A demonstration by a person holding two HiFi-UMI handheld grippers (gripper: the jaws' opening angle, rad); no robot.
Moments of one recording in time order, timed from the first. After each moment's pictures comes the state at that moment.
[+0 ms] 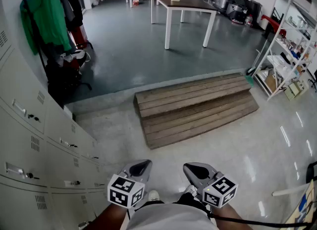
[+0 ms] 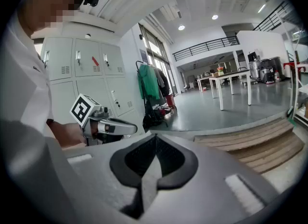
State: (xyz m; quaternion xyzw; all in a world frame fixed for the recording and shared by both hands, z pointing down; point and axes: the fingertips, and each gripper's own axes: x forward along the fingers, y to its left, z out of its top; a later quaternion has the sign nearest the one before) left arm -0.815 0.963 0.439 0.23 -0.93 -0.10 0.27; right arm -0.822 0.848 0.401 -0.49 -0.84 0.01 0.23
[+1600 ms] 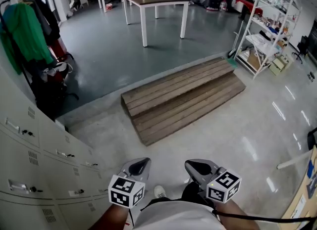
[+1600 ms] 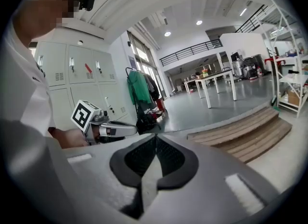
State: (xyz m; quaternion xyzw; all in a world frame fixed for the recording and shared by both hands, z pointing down) left arm -0.792 0.943 0.440 0.29 -0.92 -0.05 0.26; right arm -0.781 0.819 0.402 -0.42 -0.87 0.06 0.23
